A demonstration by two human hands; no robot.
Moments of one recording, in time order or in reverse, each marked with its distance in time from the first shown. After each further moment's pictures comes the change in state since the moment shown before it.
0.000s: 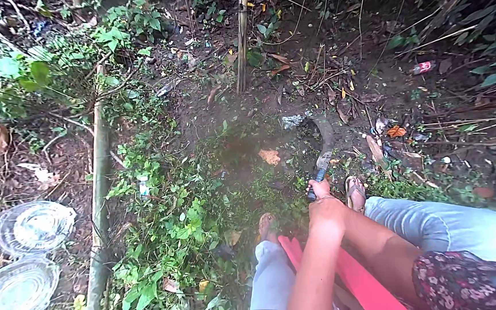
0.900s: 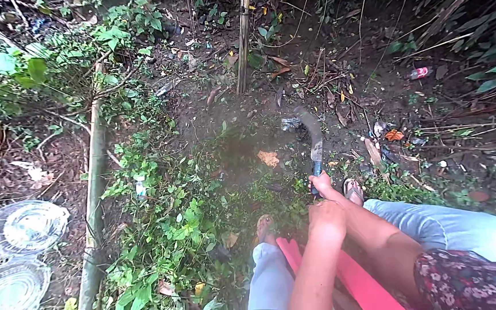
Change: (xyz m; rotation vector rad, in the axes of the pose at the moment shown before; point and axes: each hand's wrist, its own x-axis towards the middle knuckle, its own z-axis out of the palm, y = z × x) left_hand -0.004 0.000 -0.001 -0.018 -0.003 0.036; right_hand 0.012 -0.034 -0.009 -0.258 -0.050 -0.105
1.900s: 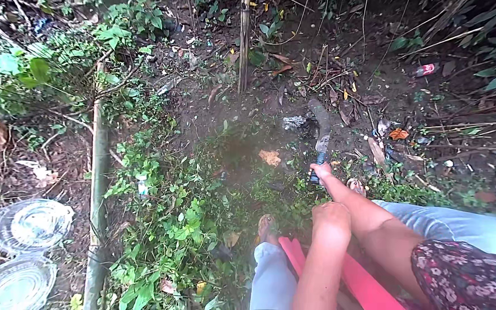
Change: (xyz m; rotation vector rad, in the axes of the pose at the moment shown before) left_hand -0.002 0.005 -0.001 0.007 -0.033 -0.013; right_hand 0.028 -0.028 0.005 0.233 0.004 0.056
